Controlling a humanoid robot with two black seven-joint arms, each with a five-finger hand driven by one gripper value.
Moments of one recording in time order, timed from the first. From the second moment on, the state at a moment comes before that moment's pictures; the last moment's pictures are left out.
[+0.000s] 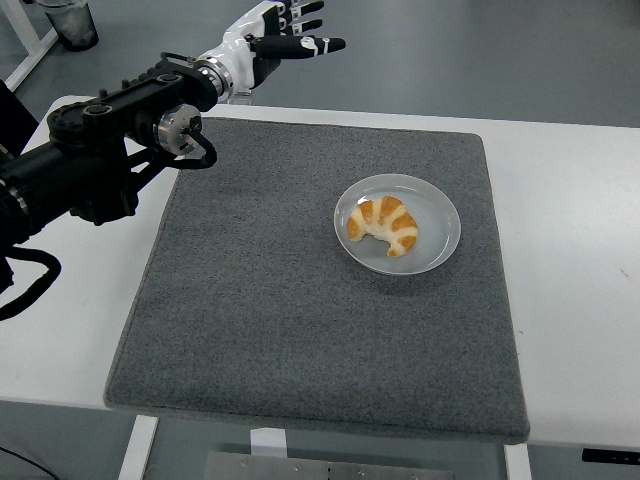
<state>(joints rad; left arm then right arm) -1.19 0.23 -0.31 -0.63 -0.01 -0.04 -0.21 0.00 0.00 -0.08 0.11 0.06 0.11 -0.04</state>
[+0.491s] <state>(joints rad) -0.90 0.22 -0.76 -0.63 -0.08 -0.04 -0.20 0.00 0.00 -0.08 0.11 0.06 0.11 -0.04</state>
